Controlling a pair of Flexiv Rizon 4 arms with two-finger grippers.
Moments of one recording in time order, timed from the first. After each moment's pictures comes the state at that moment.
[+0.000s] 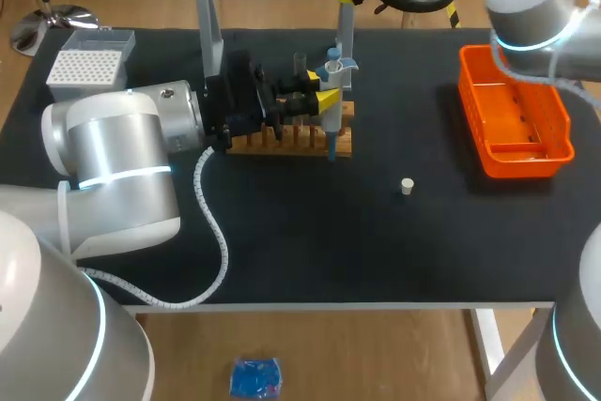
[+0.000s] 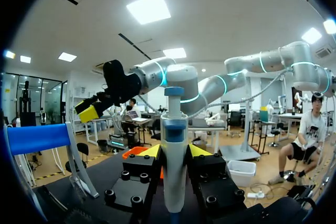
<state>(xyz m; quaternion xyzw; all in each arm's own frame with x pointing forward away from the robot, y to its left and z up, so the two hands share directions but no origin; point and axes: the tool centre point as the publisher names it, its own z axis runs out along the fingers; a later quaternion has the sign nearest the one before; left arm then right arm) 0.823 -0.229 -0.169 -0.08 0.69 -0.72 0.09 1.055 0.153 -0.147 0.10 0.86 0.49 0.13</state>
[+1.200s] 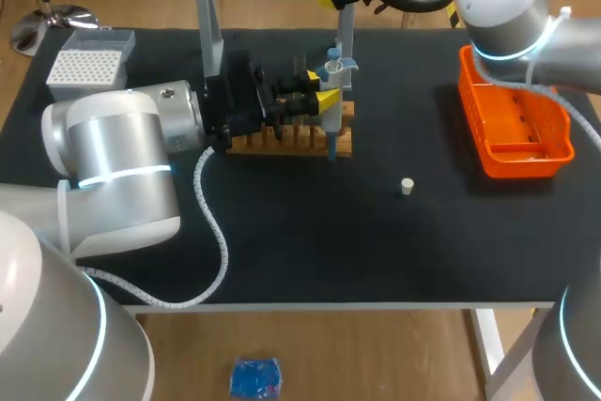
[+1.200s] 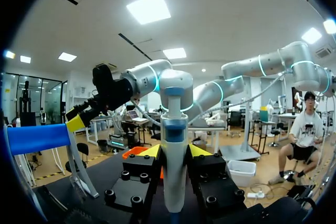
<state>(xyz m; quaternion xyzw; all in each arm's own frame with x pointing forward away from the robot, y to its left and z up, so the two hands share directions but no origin) 0.823 -0.229 -0.169 -0.08 0.69 -0.72 0.09 1.066 0.175 -0.162 0.11 0.85 0.50 0.13</state>
